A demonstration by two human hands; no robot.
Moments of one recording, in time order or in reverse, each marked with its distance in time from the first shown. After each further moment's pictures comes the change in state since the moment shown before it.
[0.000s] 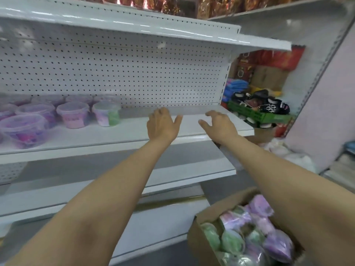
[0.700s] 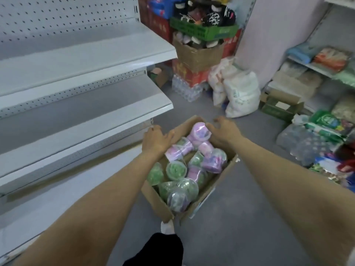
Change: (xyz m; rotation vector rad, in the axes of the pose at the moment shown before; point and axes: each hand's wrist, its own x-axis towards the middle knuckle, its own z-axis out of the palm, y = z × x) left_hand -0.192 0.102 0.284 0.001 -0.633 -0.060; right_hand -0.192 0.349 0.002 0.075 -0.271 0.640
